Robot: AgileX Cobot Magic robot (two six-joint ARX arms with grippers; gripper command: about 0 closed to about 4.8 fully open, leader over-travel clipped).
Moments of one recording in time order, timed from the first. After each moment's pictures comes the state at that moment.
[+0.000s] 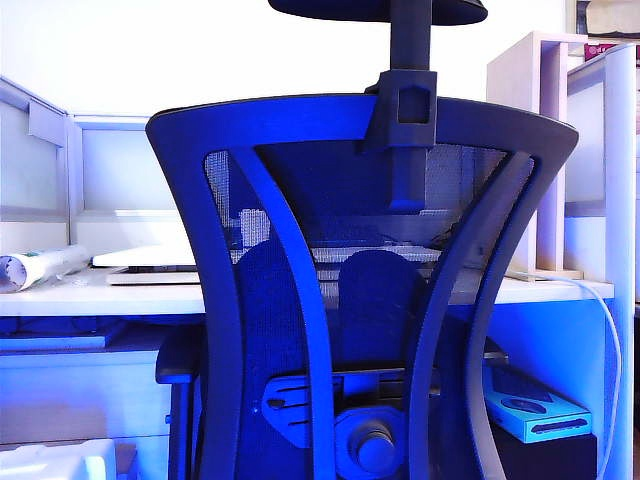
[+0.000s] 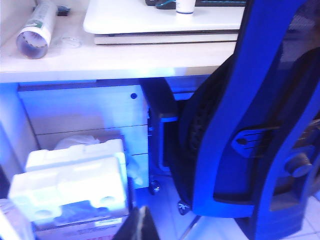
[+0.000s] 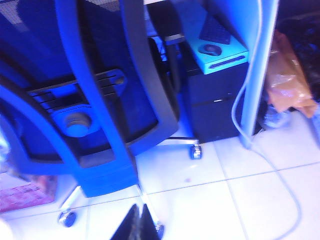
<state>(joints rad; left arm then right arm) -0.04 0.00 0.01 -0.15 0.05 -0.04 0.08 0.00 0.07 -0.40 0.01 0.18</state>
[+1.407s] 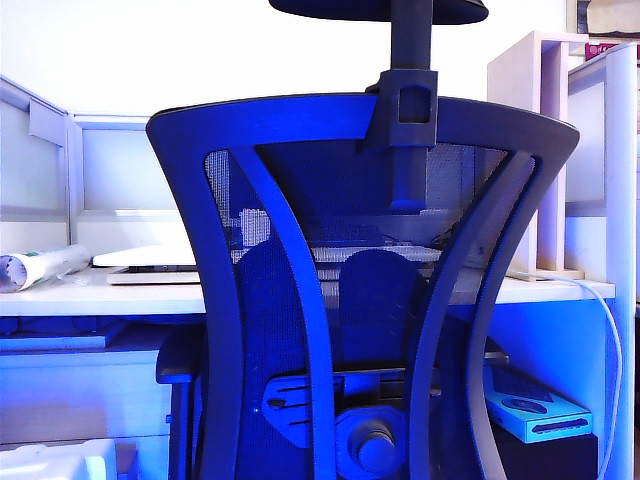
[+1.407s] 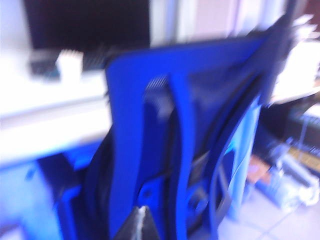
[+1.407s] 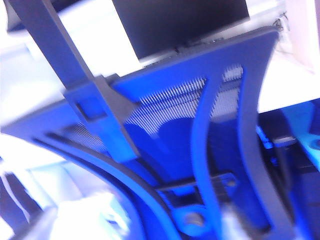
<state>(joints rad) -0.04 0.00 0.01 0.10 0.47 -0.04 0.08 0.00 0.19 -0.09 -0.25 0.39</state>
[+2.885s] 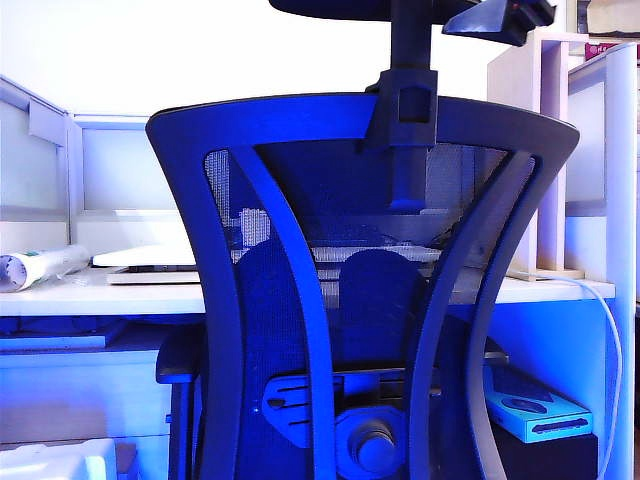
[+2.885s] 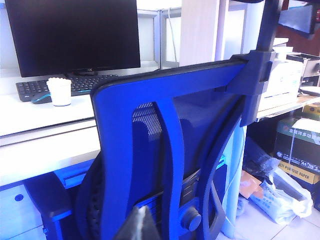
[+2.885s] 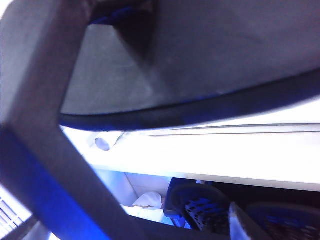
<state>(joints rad) -0.04 0.00 0.01 0.16 0.50 -0.07 0.35 1.28 0.97 0.36 -0.28 0.35</state>
